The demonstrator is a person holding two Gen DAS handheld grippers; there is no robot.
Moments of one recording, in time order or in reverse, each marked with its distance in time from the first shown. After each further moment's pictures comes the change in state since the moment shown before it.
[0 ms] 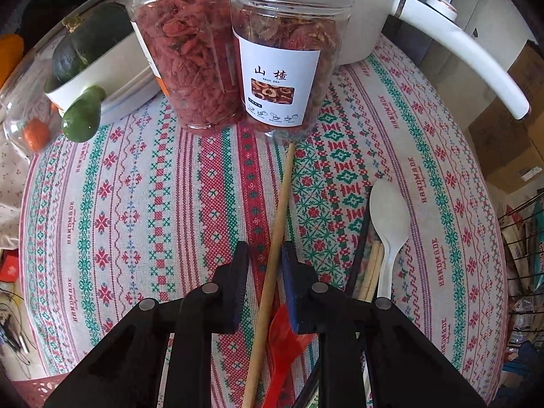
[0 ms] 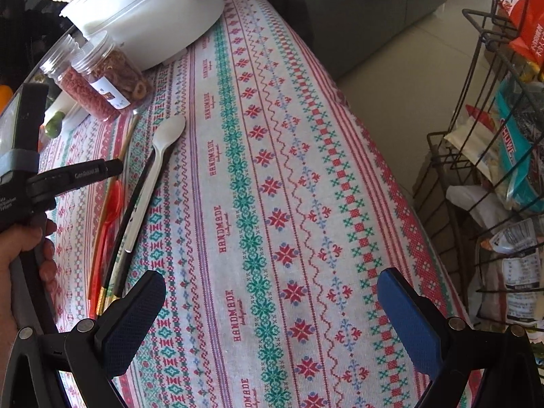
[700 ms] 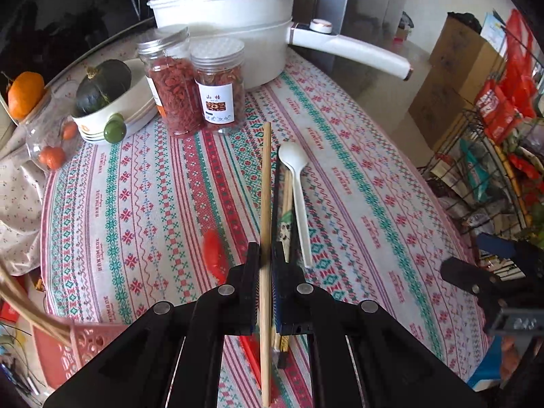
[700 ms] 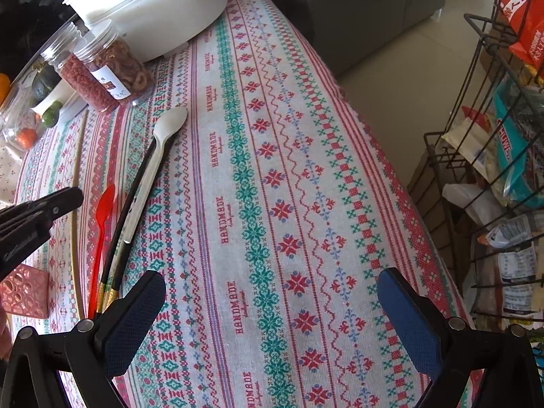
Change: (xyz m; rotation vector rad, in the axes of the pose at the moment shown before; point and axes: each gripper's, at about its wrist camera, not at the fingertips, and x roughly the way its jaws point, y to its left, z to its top) left arm -0.120 -0.013 -0.100 0.181 -0.164 -0.144; right arm -0.008 0.010 -0.009 -0.008 -0.012 -0.031
